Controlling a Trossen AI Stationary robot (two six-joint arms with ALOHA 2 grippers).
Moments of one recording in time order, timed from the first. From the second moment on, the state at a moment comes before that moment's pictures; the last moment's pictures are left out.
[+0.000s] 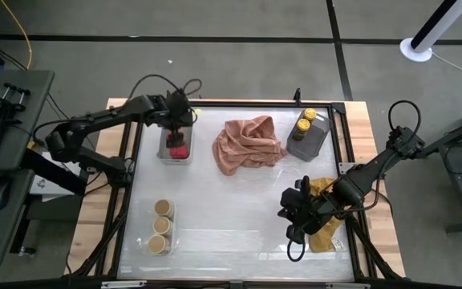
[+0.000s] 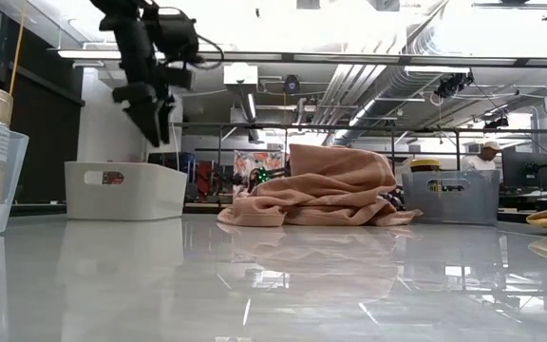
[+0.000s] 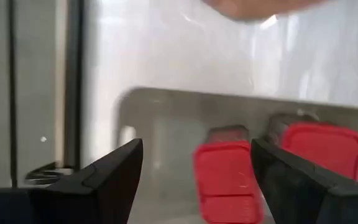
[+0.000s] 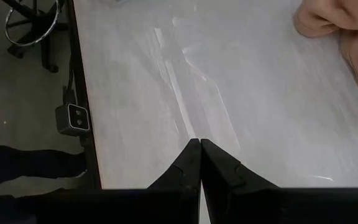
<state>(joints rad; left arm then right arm) 0.55 1.38 1.08 -0.91 -0.14 0.54 0.63 1.43 1.34 -0.90 0.33 0.88</state>
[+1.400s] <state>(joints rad) 0.65 1.31 0.85 -0.93 -0.16 0.38 0.63 1.43 1.34 -0.91 0.34 0.84</state>
